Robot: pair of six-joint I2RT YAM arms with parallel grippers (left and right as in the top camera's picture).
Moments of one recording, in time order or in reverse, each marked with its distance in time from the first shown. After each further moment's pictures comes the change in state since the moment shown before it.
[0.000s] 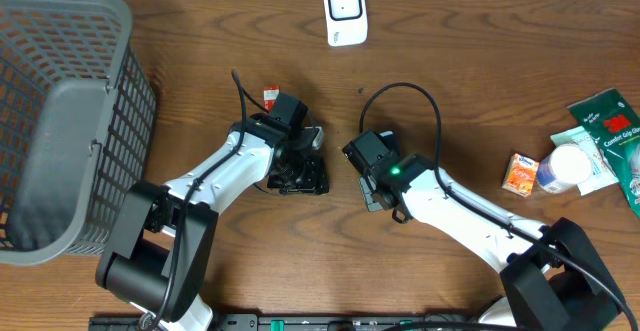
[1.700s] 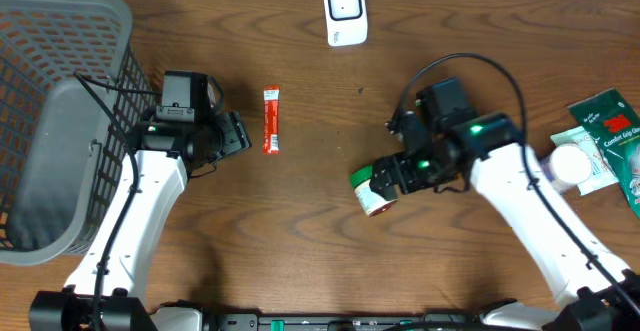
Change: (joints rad) left arm 0.356 -0.349 0.001 -0.065 -0.366 -0.167; right arm -0.283 -0.157 0.216 -0.355 -0.547 -0.307
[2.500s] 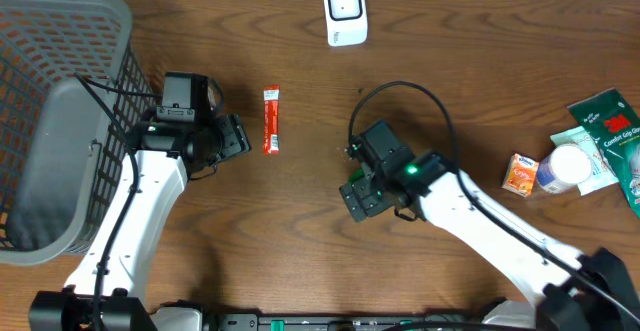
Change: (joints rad) left arm 0.000 0.000 0.000 -0.029 0.000 0.000; right arm 0.273 0.061 -0.156 0.281 0.278 0.101
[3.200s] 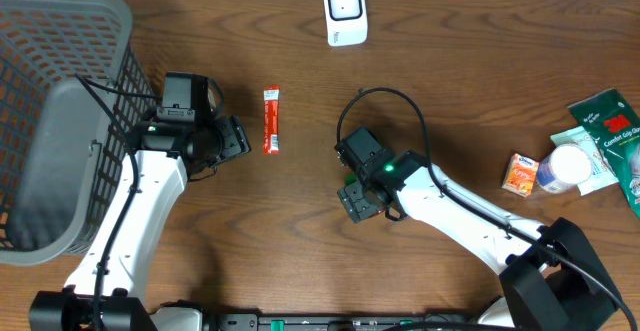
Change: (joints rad) left arm 0.000 0.000 0.000 -0.009 0.000 0.000; right arm 0.037 0.107 0.000 0.036 0.061 0.014
